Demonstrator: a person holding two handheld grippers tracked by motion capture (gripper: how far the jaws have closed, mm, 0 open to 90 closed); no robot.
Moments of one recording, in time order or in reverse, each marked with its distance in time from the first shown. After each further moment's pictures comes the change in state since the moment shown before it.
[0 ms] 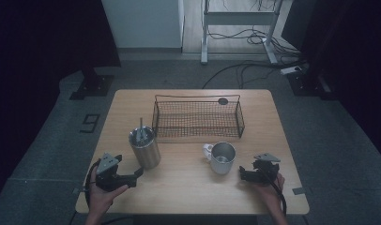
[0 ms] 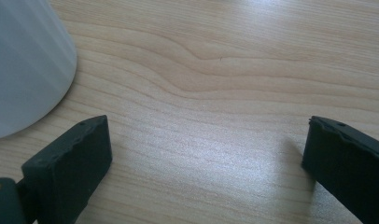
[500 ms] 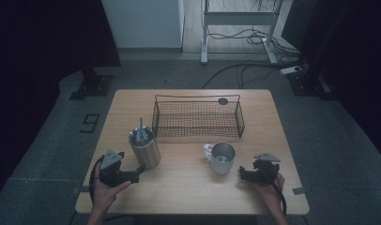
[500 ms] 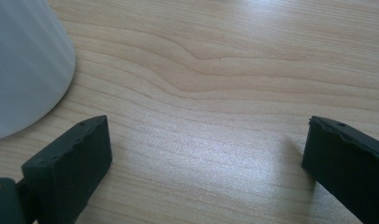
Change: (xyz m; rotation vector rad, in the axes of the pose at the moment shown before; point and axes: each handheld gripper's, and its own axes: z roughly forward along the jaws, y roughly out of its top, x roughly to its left) left arm 0.005 0.002 0.018 0.005 0.004 0.004; right arm 0.000 0.000 0.000 0.000 -0.003 0.003
